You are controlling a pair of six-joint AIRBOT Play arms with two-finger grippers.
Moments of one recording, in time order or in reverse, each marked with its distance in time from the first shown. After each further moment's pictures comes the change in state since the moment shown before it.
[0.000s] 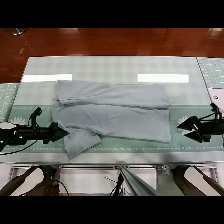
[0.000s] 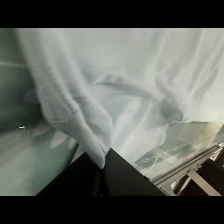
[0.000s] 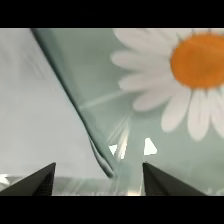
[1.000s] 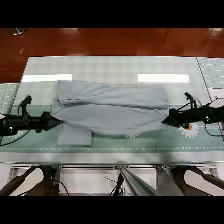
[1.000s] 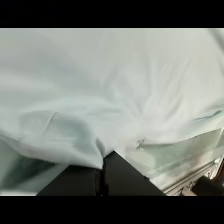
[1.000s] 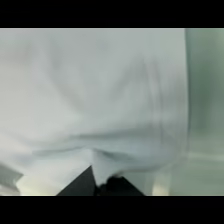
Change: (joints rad) left arm 0.042 0.000 0.183 -0.007 -0.047 -0.008; right arm 0.342 -0.179 0.100 0.171 -0.136 -0.068
